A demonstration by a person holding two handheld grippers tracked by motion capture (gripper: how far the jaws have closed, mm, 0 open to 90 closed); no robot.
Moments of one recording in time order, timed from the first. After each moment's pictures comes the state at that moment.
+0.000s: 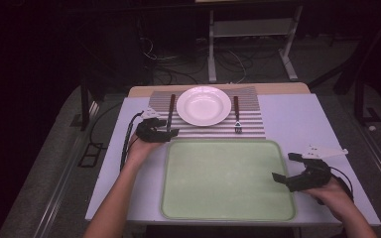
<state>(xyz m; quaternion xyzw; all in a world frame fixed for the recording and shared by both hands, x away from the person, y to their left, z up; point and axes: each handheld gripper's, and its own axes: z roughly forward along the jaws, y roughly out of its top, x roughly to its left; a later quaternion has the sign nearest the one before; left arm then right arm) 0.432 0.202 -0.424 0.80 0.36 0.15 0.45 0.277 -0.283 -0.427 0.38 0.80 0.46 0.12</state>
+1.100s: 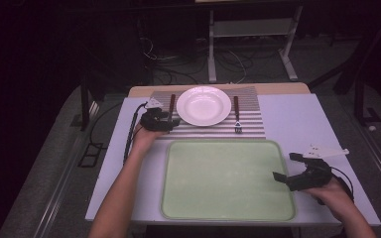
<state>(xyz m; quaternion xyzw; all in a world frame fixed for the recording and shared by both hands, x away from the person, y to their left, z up) 0.479 0.199 -0.433 0.80 0.37 0.15 0.44 0.278 -0.285 -0.428 0.39 0.79 0.46 0.12</state>
